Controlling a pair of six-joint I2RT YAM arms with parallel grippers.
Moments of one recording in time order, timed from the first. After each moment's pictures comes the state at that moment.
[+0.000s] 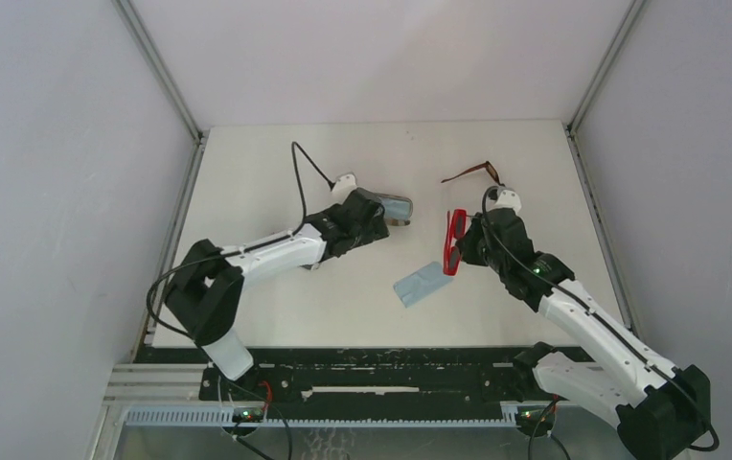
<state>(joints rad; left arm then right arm) -0.77 1.64 1.11 -0.27 -0.40 -0.90 0.52 0.93 0.74 -0.45 0.18 0.59</state>
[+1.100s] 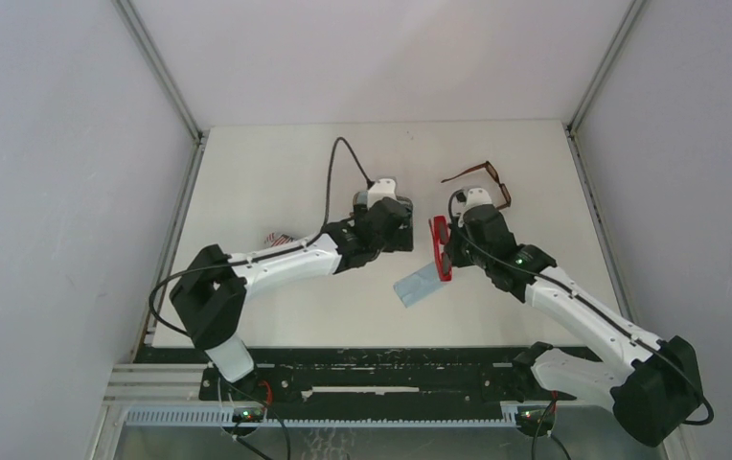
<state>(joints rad) -0.95 1.69 1.21 -0.26 -0.44 -0.64 0.58 1.06 0.77 -0.41 0.10 0.35</state>
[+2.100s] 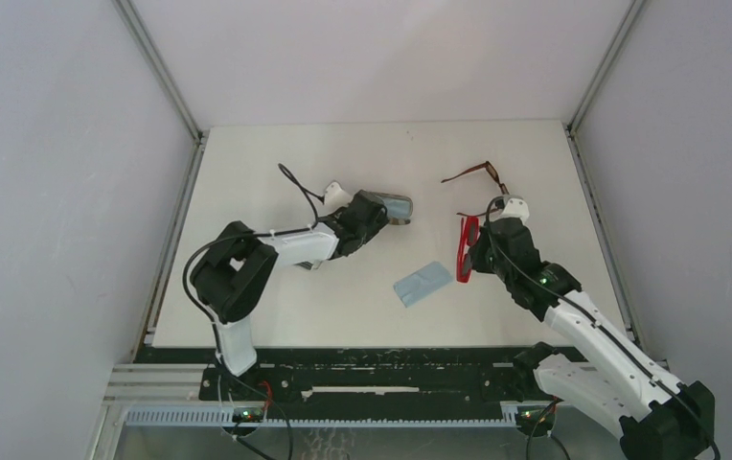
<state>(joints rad) -0.73 1.84 1.10 -0.08 -0.47 -1.28 0.49 0.86 0.68 -0.49 0.24 0.52</state>
